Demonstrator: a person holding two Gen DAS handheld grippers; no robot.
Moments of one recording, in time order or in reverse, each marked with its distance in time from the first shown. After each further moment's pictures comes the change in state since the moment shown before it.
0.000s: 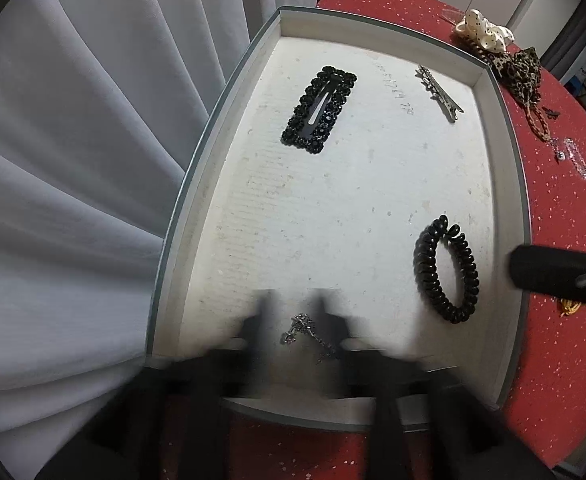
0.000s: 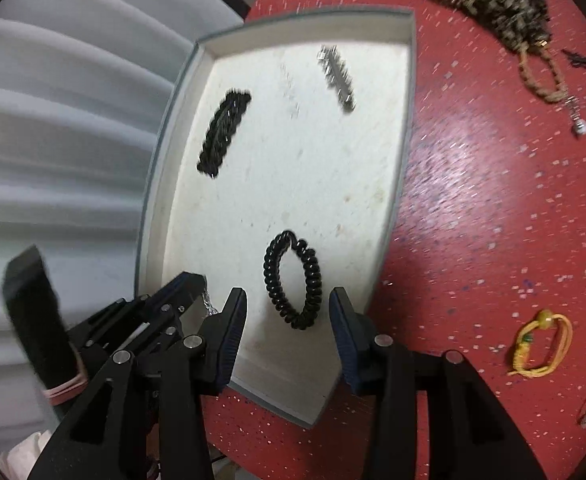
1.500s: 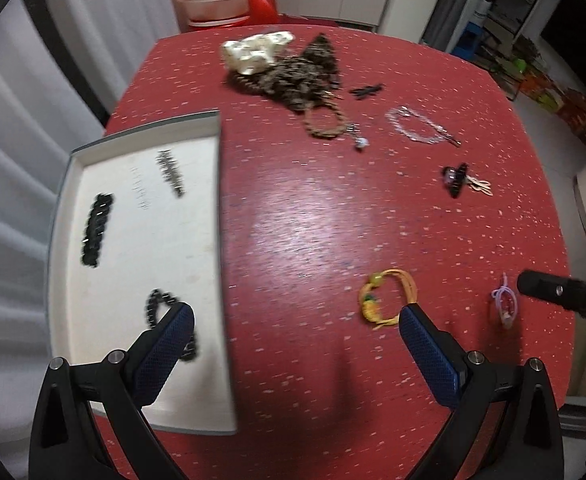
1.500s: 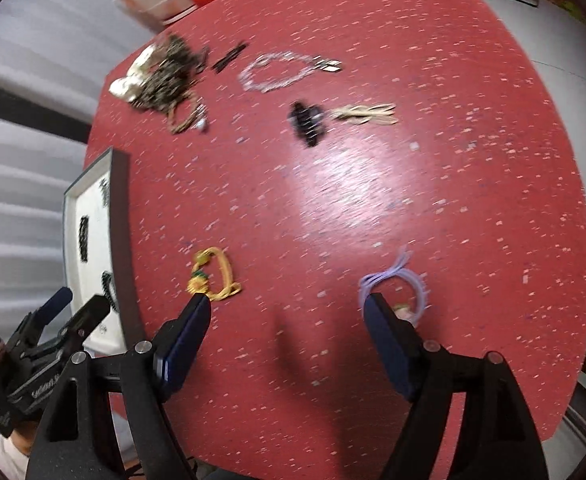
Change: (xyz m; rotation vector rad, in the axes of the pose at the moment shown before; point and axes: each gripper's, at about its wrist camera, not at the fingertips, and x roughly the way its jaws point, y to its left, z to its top) left arm -0.079 -0.193 0.004 0.317 -0.070 -0.167; right arm -0.142 -0.206 -0.102 0.430 -0.223 -0.174
